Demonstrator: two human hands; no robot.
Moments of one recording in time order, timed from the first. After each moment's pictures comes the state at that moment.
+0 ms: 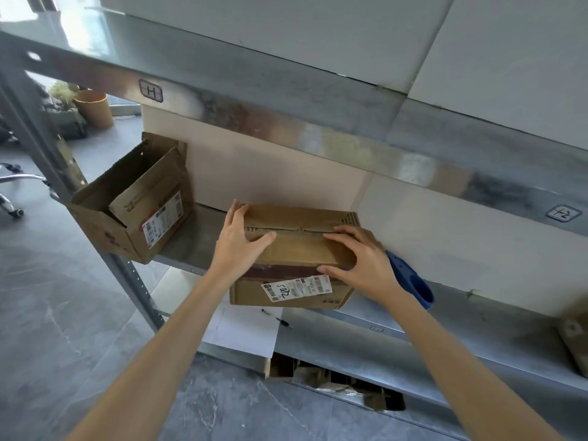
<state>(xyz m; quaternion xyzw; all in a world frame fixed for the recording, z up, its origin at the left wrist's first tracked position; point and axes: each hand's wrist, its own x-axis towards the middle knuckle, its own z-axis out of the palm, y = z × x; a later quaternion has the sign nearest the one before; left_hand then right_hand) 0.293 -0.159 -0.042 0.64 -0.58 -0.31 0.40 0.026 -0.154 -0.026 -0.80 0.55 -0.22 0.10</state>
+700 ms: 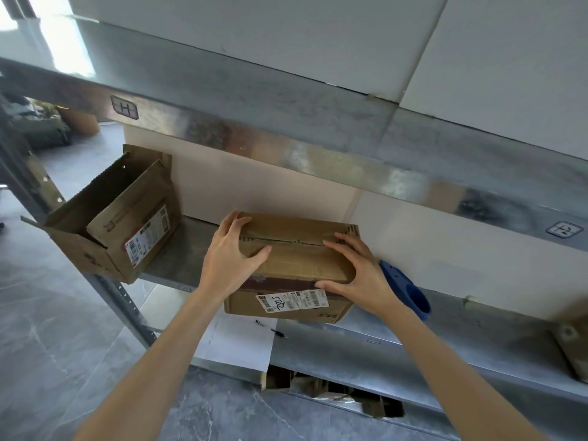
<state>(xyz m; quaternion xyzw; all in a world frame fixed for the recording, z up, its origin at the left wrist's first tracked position) 0.291 -0.181 -0.061 0.63 -0.64 -0.20 0.38 0.015 -0.166 -0.038 -0.77 0.57 -0.23 0.19</state>
